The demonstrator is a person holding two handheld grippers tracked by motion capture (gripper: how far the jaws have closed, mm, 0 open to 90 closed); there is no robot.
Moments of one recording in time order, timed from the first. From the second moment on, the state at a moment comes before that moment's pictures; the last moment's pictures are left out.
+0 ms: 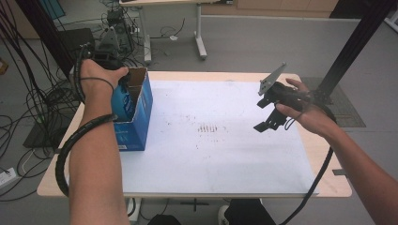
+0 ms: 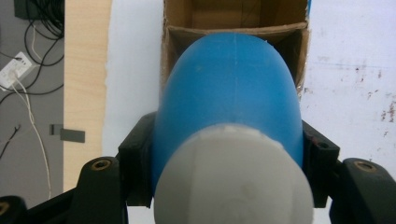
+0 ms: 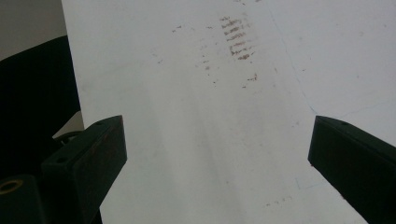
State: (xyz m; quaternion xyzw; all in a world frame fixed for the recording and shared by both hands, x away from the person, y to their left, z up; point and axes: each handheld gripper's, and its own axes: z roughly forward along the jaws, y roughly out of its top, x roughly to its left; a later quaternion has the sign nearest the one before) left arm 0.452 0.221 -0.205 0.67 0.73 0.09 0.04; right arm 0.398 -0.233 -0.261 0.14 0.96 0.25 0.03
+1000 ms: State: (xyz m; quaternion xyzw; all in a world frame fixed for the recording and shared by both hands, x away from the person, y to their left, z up) left arm 0.454 0.222 -0.261 0.68 0.72 0.09 0.03; right arm 0.403 -0.228 -0.271 0.14 0.96 0.23 0.02
